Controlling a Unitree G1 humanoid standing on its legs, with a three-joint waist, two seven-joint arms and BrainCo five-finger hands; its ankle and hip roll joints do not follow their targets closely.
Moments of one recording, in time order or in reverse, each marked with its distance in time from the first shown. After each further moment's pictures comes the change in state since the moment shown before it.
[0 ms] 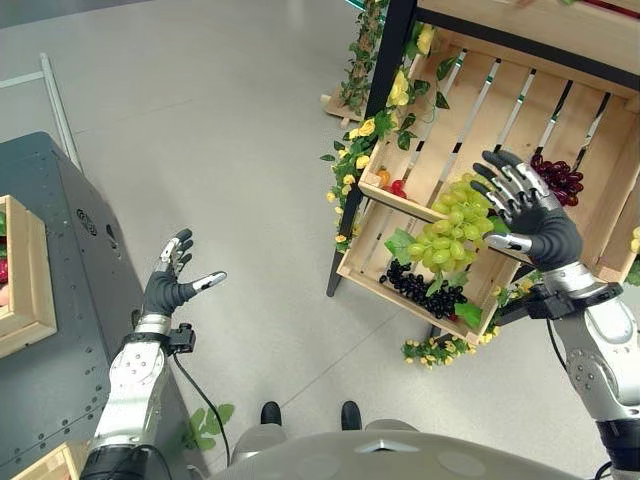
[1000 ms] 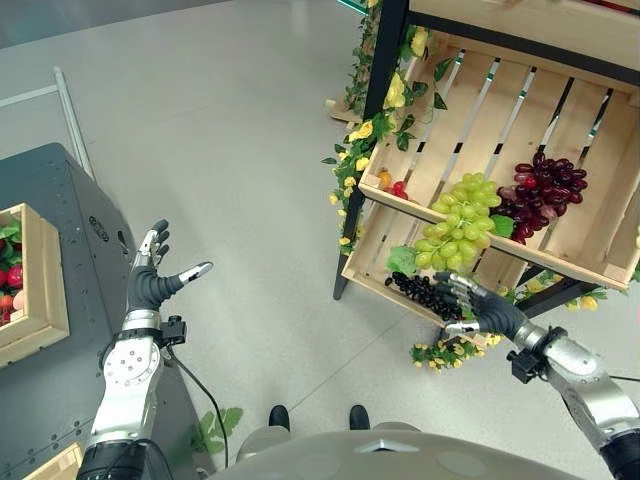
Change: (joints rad) left arm -0.018 -0.007 0.049 0.004 0.074 -0.032 0.095; right arm 0.035 -0.089 0.256 0.478 -0.378 0.101 0.127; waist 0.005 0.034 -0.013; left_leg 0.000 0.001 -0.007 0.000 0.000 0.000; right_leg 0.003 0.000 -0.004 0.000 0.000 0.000
